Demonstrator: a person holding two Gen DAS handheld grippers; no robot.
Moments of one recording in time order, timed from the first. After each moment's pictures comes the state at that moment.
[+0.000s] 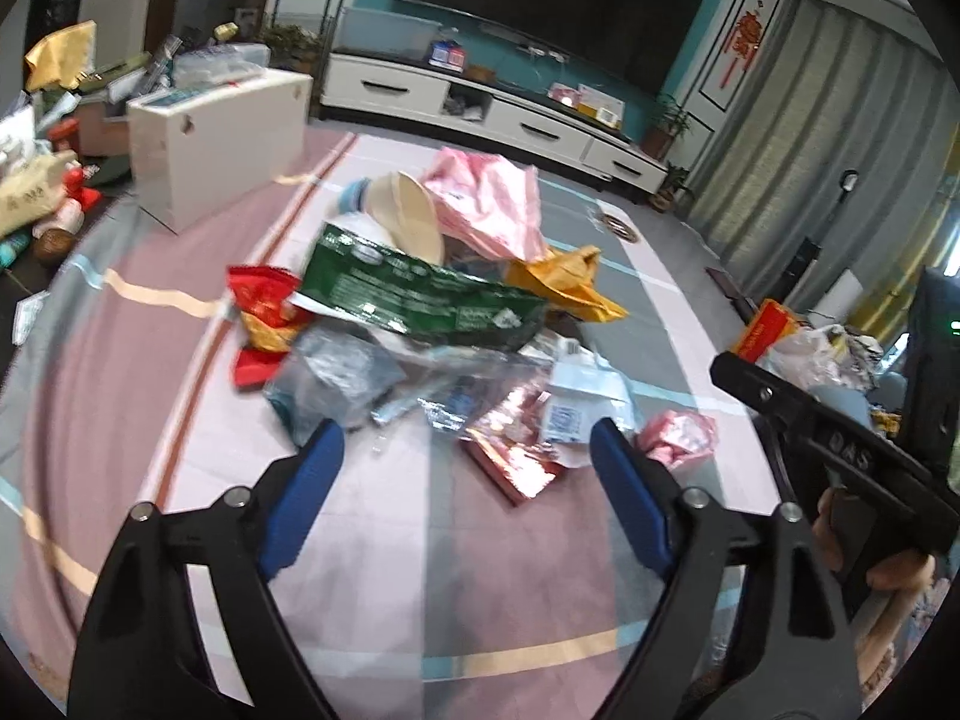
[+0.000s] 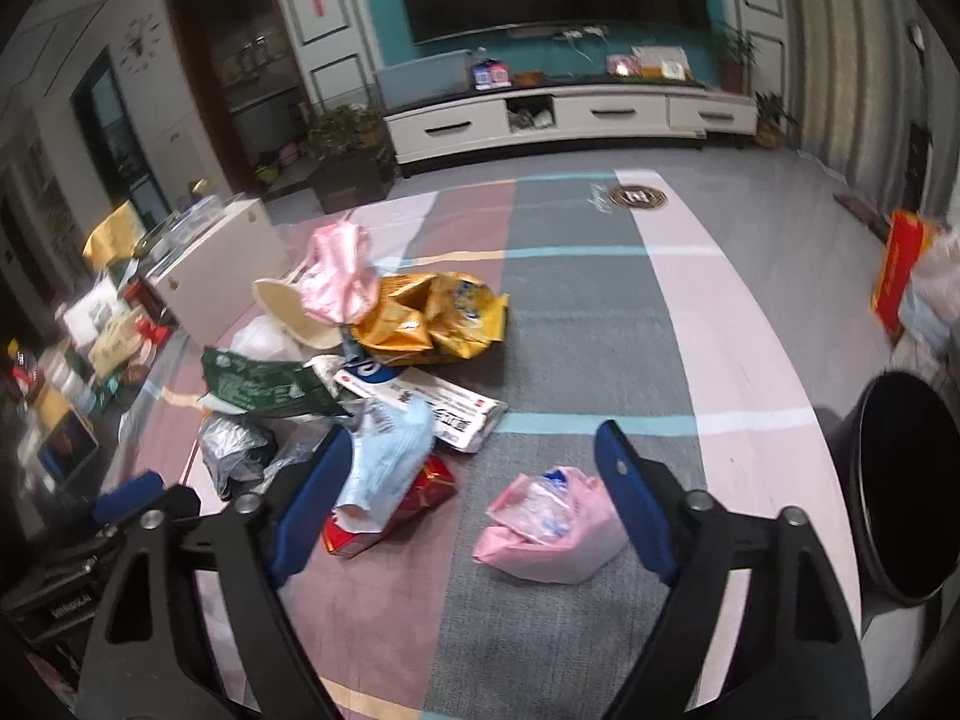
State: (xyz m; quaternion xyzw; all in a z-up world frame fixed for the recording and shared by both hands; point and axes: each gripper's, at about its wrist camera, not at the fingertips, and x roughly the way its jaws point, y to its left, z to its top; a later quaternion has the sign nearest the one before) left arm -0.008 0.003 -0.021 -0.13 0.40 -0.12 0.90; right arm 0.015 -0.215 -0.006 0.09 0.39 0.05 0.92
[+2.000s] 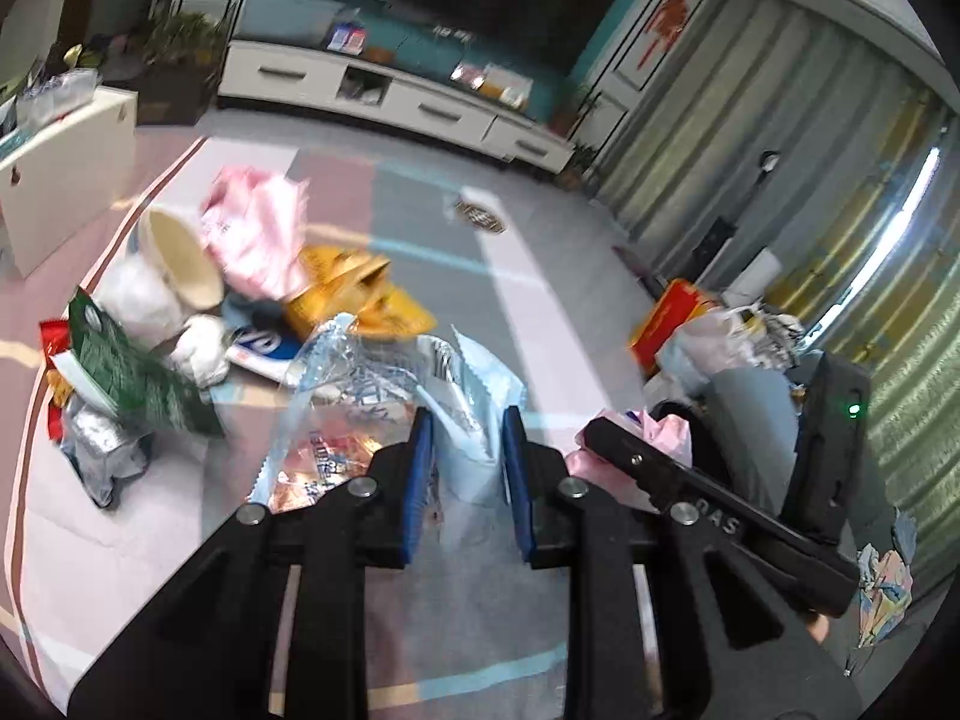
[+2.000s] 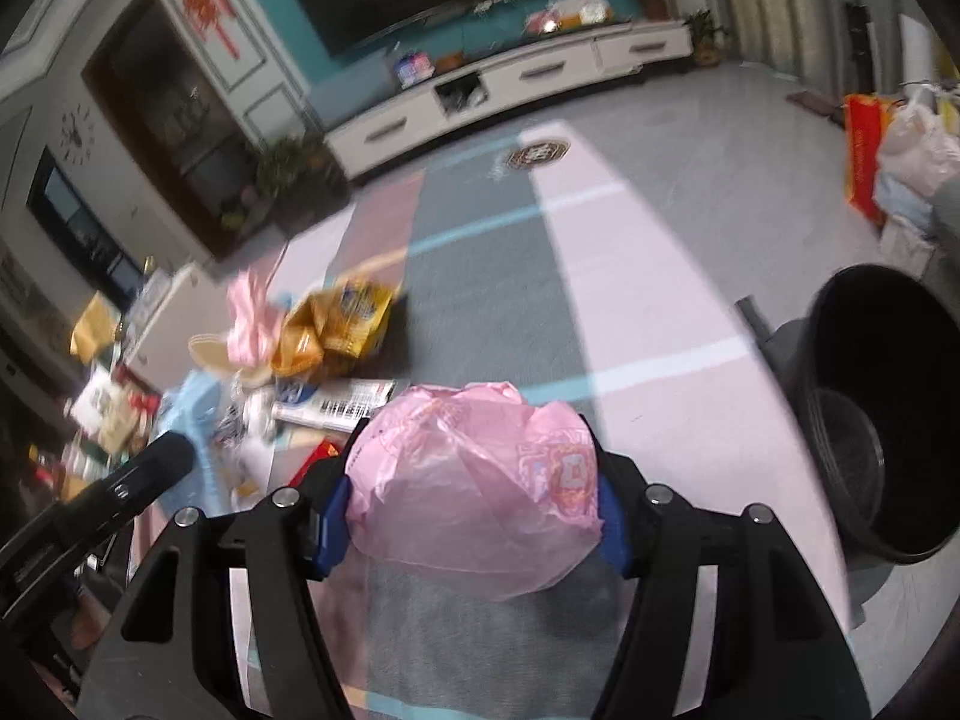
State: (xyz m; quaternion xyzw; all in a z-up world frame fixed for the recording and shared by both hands) left arm 0.015 -0.094 0.020 -0.14 0.40 -0.23 0.88; right arm -0.003 -0.308 -0.011 0.20 0.39 0.01 0.90
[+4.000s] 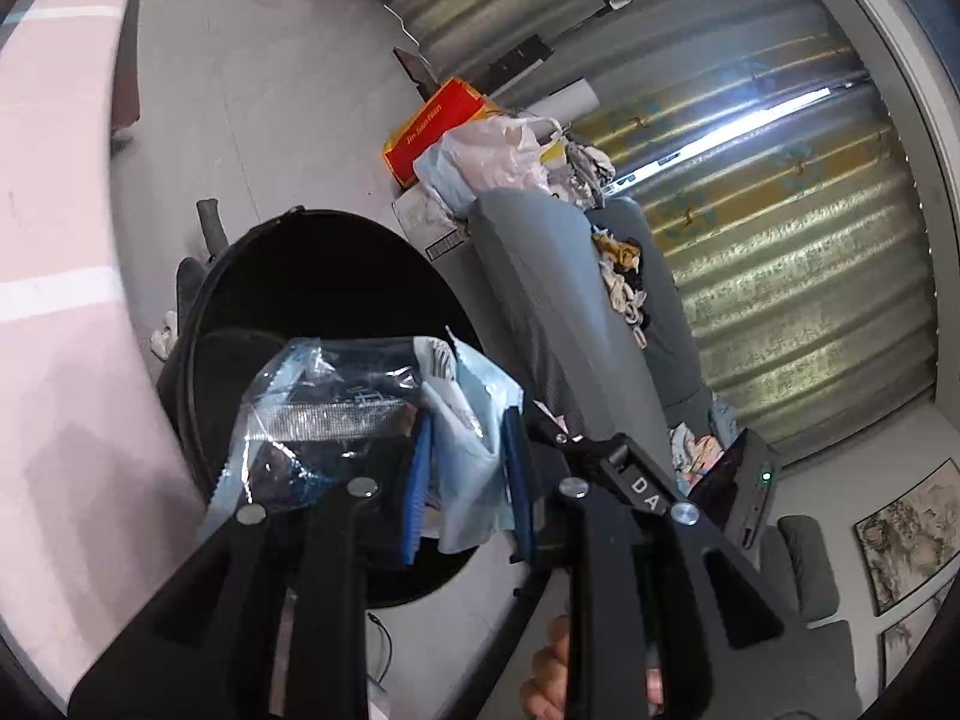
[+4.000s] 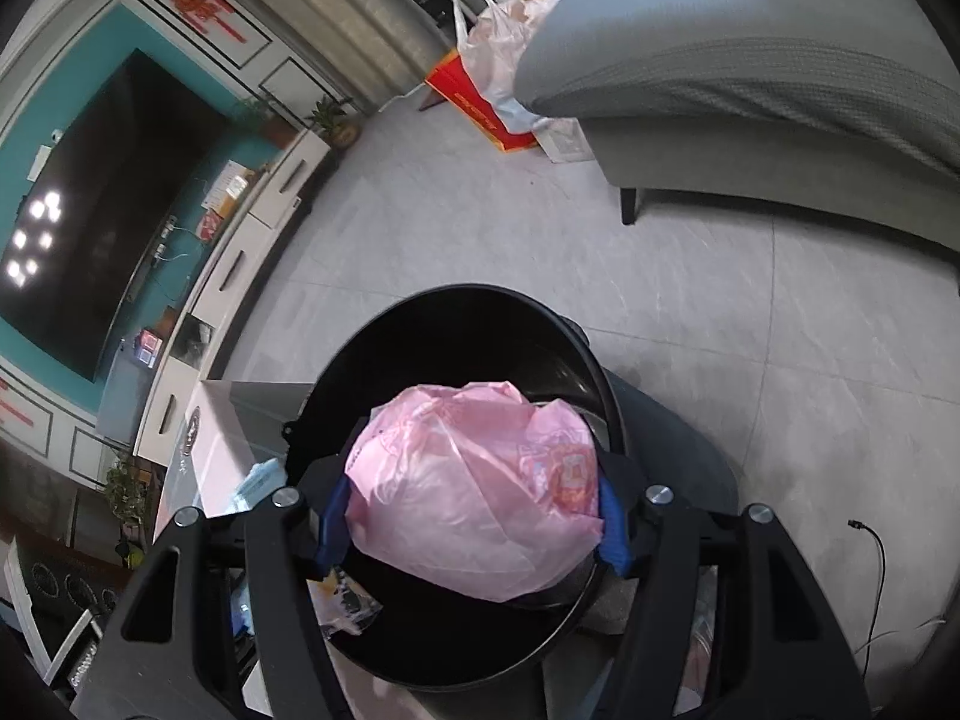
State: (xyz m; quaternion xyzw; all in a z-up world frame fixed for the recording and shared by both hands) left arm 0.051 -0.440 -0.093 -0.19 0.54 -0.49 0.65; right arm -0.132 -0.566 -0.077 0.45 0.27 -0.32 0.79
